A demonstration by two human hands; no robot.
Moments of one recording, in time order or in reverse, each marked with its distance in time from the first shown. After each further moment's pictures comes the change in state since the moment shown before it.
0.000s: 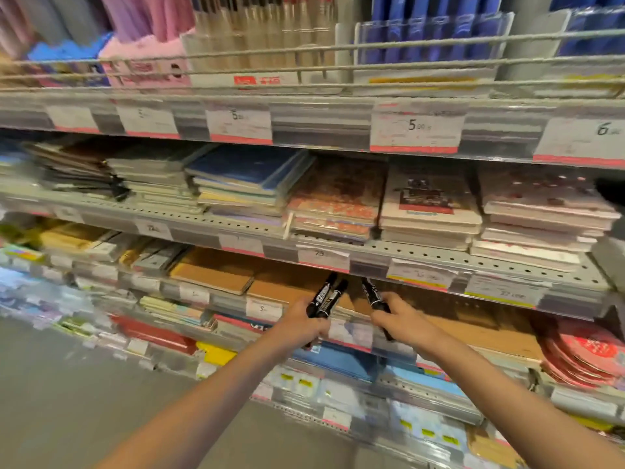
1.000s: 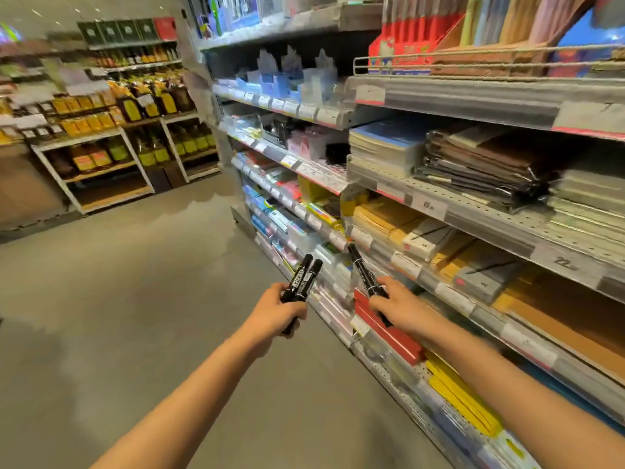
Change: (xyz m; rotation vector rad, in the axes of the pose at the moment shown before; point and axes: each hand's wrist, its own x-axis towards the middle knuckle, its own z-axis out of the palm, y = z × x) left_hand -0.235 -0.210 -0.479 -0.371 0.795 -0.135; right_hand 0.017 -0.349 0.460 -0.112 -0.630 -0.417
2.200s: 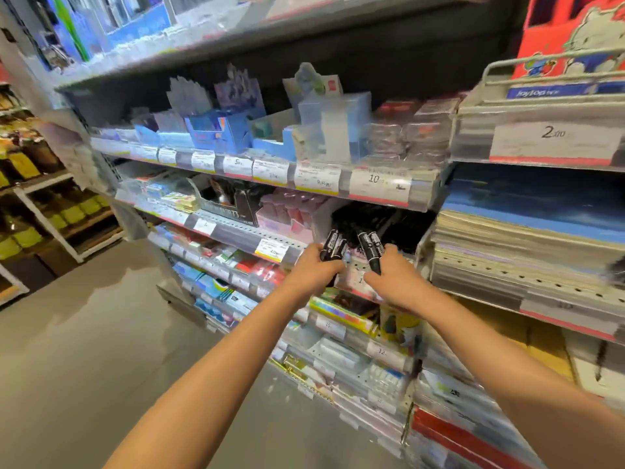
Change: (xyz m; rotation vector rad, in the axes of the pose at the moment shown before) left_hand 0.492 0.185 -0.071 0.272 -0.361 0.284; right_hand 0.455 -0.143 -0.042 -0.251 0.561 0.176
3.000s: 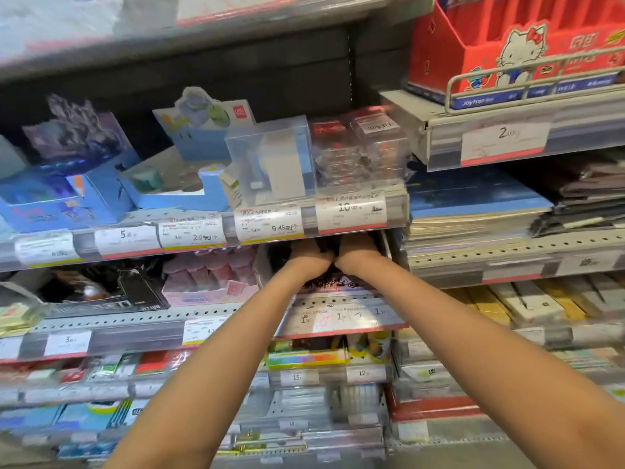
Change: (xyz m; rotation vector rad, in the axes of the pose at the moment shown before) left_hand 0.144 0.031 0.037 0.516 -0.367 0.516; right_hand 0.098 -0.022 -0.004 -0.306 0.321 0.441
